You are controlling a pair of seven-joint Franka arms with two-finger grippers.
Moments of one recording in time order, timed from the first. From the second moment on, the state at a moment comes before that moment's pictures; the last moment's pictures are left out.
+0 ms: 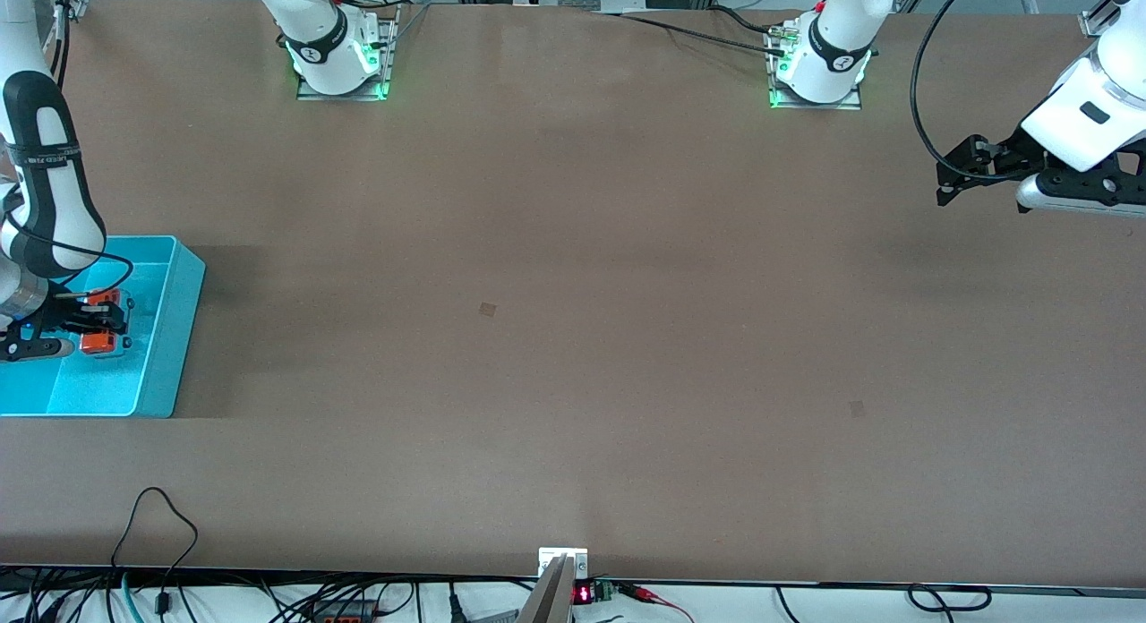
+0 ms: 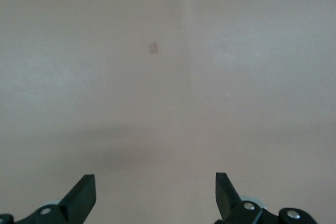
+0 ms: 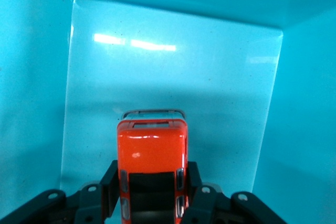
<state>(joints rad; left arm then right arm) -0.03 -0.08 -0.03 -1.74 0.01 1.69 0.02 -0.30 0.58 -0.13 -1.74 -0.02 2.39 -0.53</state>
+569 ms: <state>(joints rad) -0.03 -0.08 -0.03 -1.74 0.01 1.69 0.02 -0.30 0.59 -0.13 -1.74 -0.02 2.42 -0.53</state>
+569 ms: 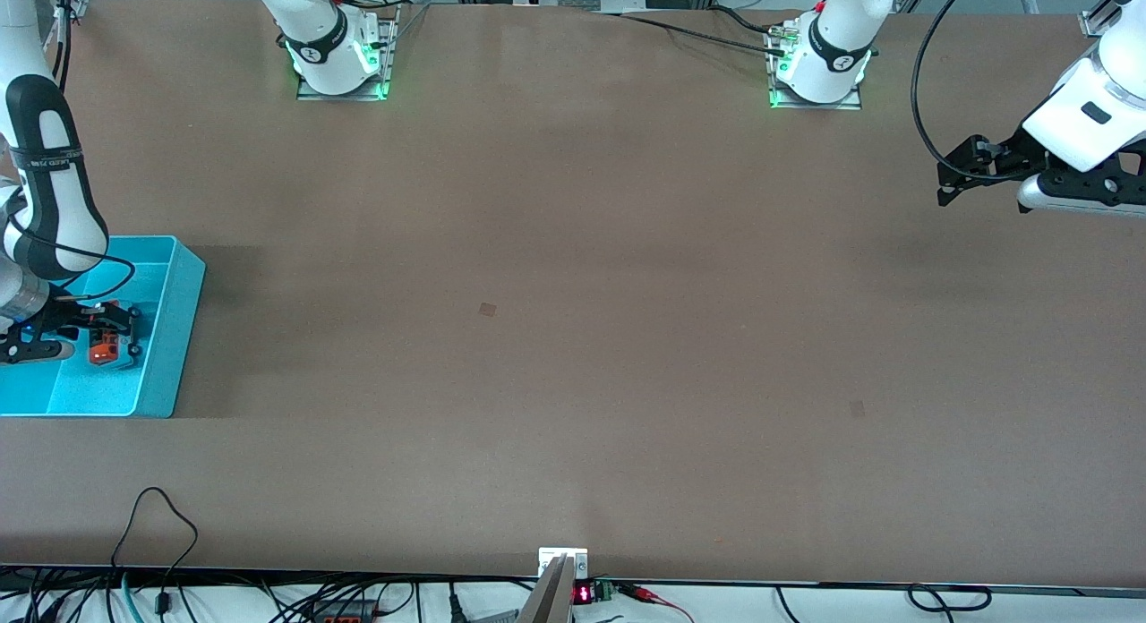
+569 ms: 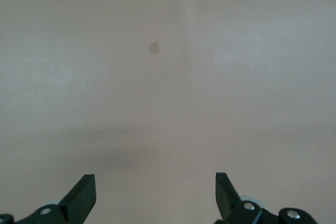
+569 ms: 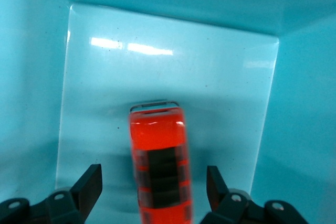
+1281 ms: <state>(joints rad) -0.03 -0.08 -0.03 -1.74 0.01 1.69 0.02 -0.29 0.39 -0.08 -1.70 -0.02 2.27 -0.53</state>
